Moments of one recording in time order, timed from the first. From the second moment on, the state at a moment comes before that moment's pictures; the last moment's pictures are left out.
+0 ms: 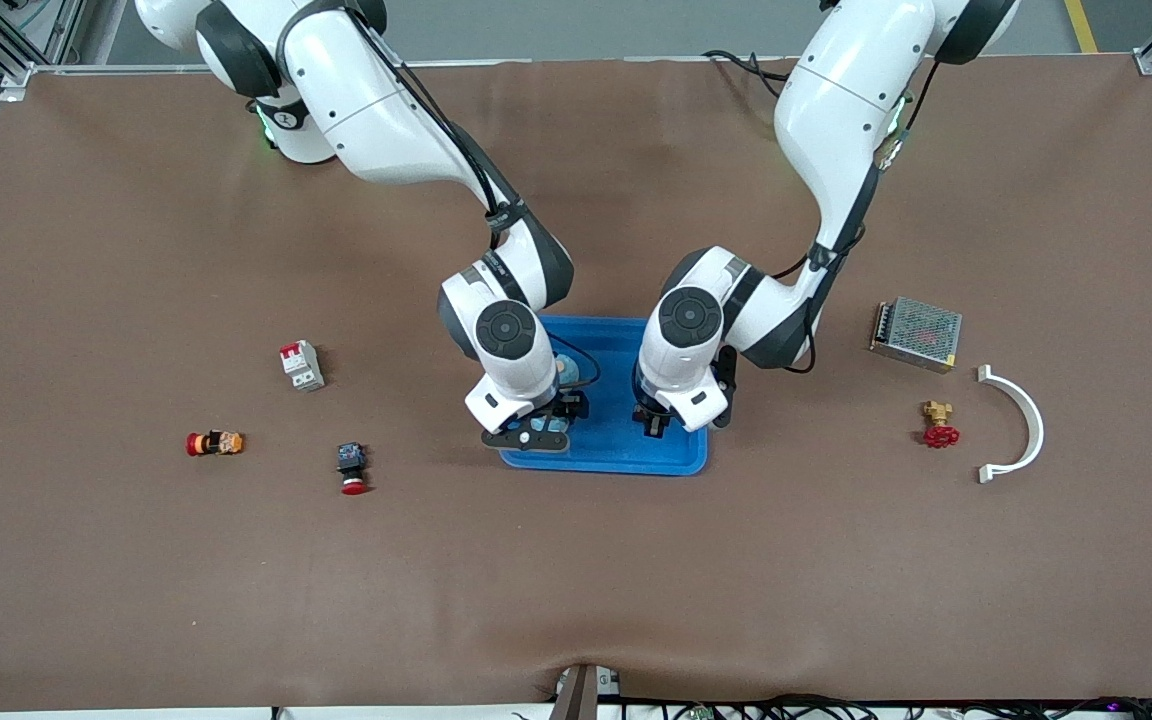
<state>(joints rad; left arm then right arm) -0.57 0.74 -0.06 -1.58 0.04 2.39 -2.03 0.75 0.90 -0.12 -1.35 0.16 2.32 0.65</state>
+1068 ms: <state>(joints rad) -0.58 0.79 -0.06 -1.57 0.05 2.39 -2.03 0.75 0.89 -0.13 -1.33 0.16 2.30 0.66</state>
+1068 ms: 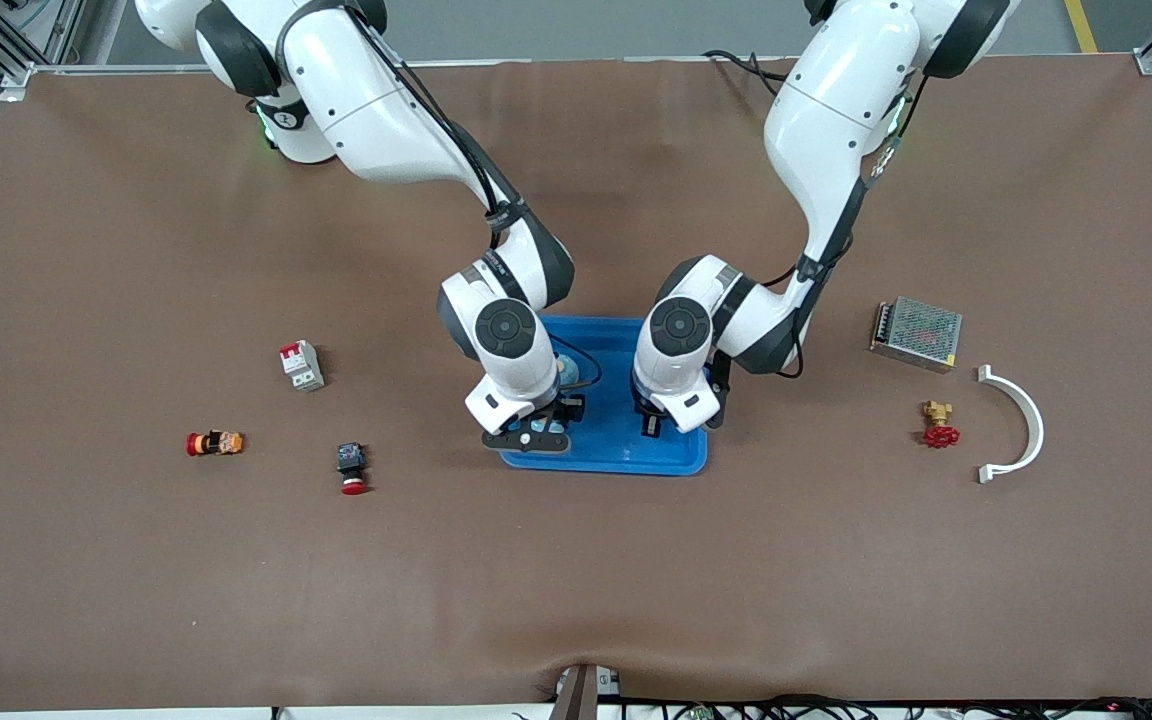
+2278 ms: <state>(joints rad) -0.57 0.79 -0.05 -1.52 0.05 2.39 -2.00 0.29 0.68 -0.14 -1.24 0.17 1.81 -0.12</state>
